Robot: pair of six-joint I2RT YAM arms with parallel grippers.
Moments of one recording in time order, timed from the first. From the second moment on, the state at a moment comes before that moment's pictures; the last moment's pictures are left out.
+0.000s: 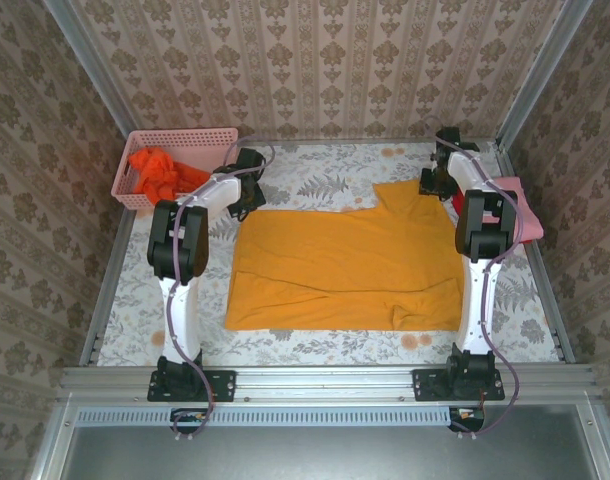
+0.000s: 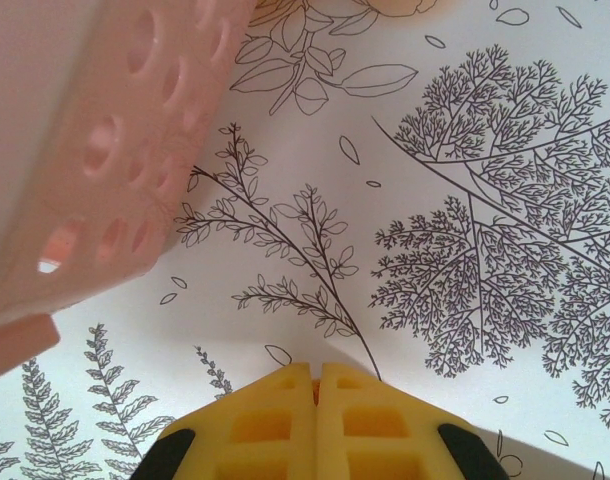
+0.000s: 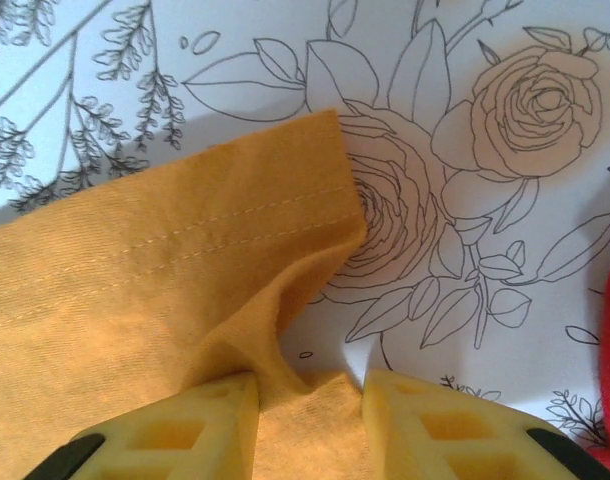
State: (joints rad) left arm -0.33 2.18 1.66 -0.66 -0.22 -0.62; right arm -0.10 2.43 2.09 -0.93 0.00 0.15
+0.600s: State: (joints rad) left arm -0.33 2.17 1.64 -0.63 -0.21 -0.62; right arm -0.08 2.41 2.07 -0.95 0.02 0.12
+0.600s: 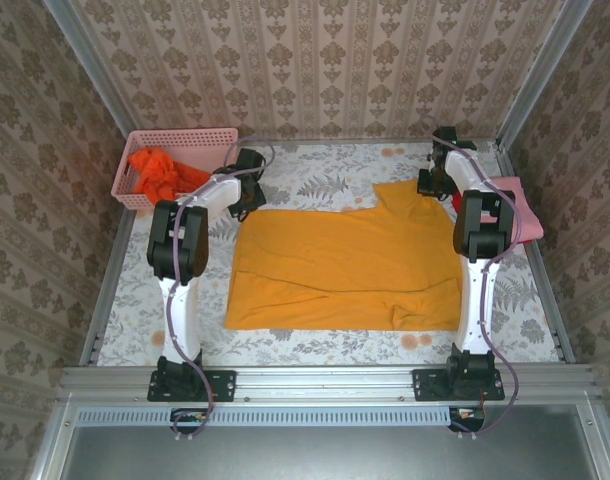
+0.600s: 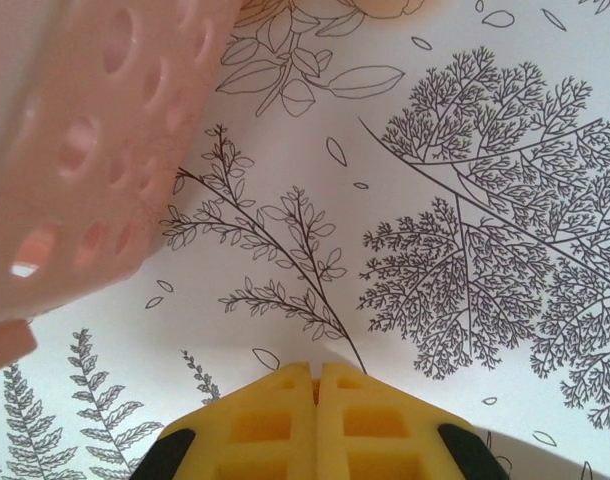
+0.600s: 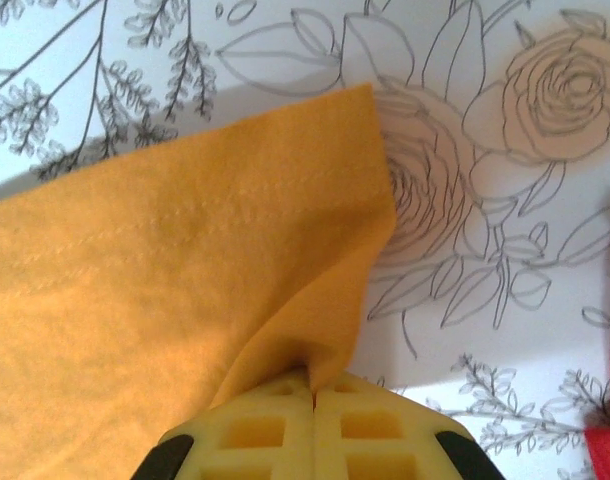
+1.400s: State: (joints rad) left arm -0.32 1.79 1.35 -0.55 -0.12 -0.62; right arm -0.07 1.59 1.35 -0.74 0.03 0.17
